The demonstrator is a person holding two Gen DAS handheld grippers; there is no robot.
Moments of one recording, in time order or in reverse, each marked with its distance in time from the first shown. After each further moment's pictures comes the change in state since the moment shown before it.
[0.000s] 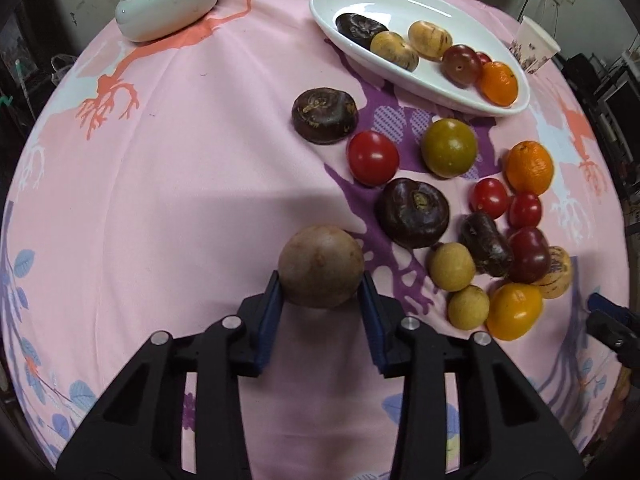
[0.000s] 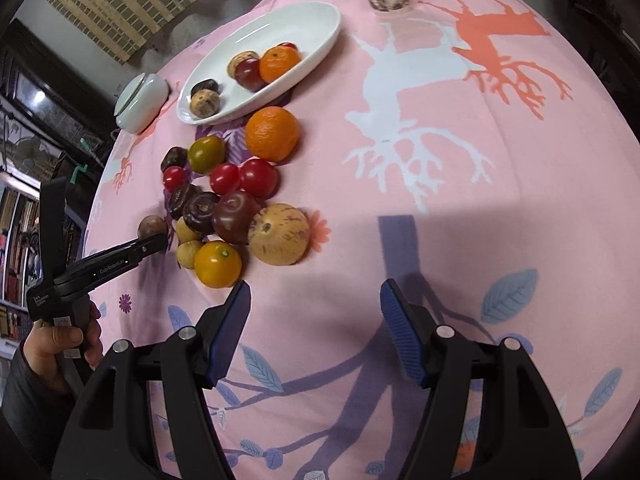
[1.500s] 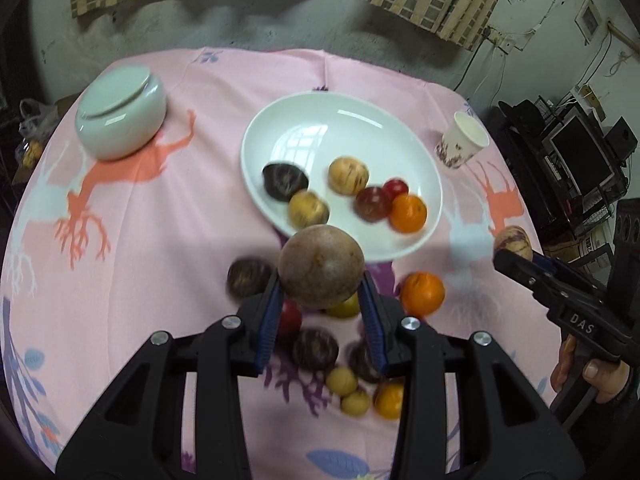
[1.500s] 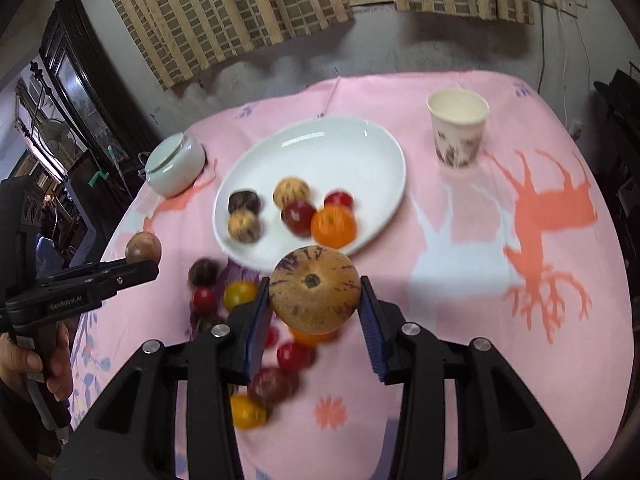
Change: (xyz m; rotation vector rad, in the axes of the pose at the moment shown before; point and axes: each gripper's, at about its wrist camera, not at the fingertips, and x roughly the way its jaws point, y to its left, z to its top) left arm -0.074 -0.030 0.095 0.056 -0.184 -0.170; right arm -0.016 0.039 0.122 -0.210 -0.233 0.014
